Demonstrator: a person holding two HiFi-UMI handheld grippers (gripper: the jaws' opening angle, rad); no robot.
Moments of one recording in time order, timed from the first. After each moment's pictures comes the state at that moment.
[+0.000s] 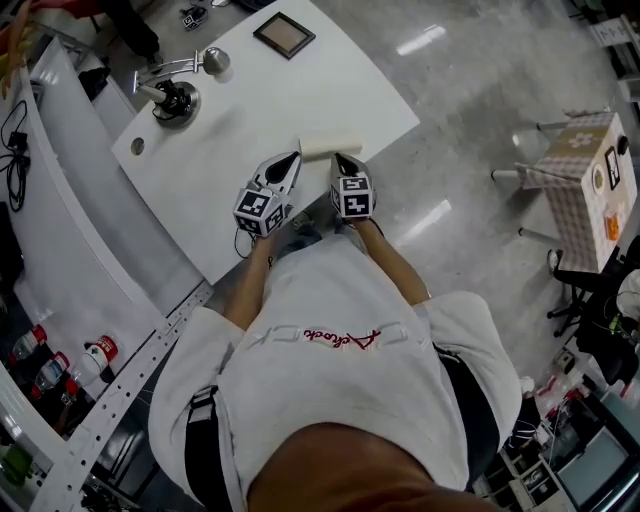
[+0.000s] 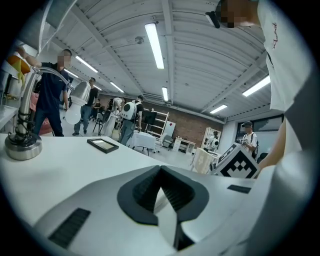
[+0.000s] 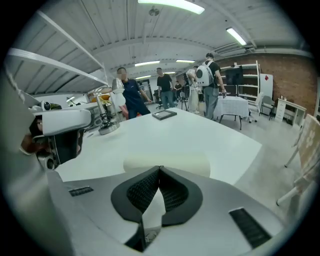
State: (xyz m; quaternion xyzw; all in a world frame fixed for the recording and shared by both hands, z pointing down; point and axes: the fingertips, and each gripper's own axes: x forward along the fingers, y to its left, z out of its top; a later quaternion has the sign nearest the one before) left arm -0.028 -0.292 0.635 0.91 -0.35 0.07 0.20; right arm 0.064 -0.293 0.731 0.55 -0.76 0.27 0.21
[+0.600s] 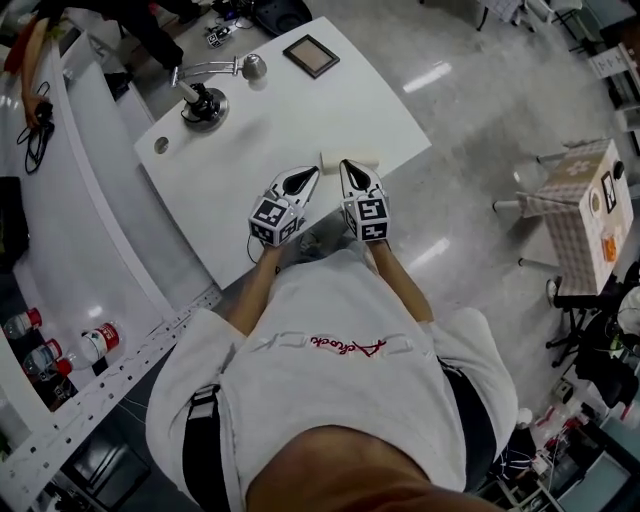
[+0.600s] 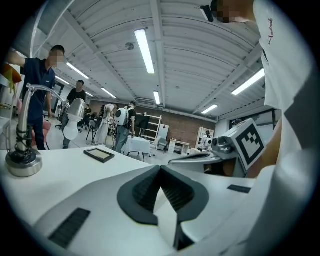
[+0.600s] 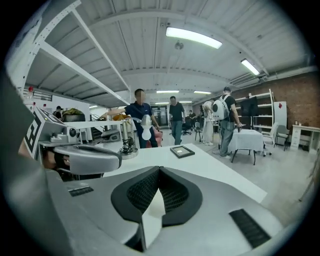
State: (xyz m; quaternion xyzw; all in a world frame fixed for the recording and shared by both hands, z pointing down) left arm -0.041 -0.273 0.608 0.93 -0.32 0.06 0.15; right arm 0.018 -0.295 0.614 0.52 -0.84 0.12 0.12
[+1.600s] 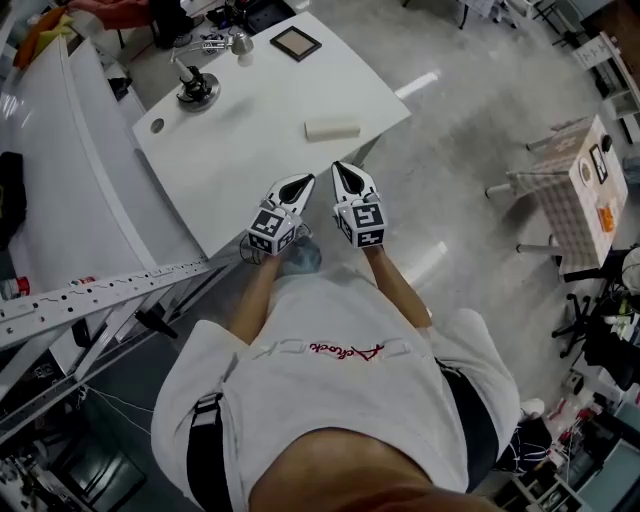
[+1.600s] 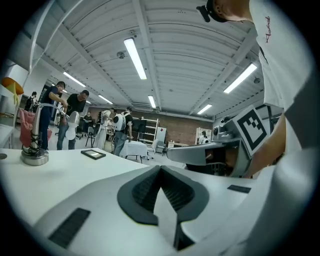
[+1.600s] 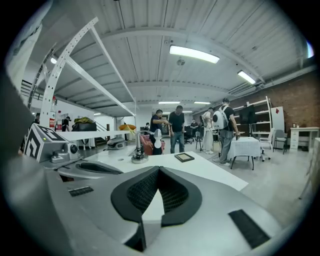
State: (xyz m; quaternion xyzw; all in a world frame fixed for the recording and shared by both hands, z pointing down) left arm -0.025 -0.146 0.593 0.94 -0.33 0.05 0.11; right arm 0.024 -0.172 0.567 0.52 -0.85 0.08 0.07
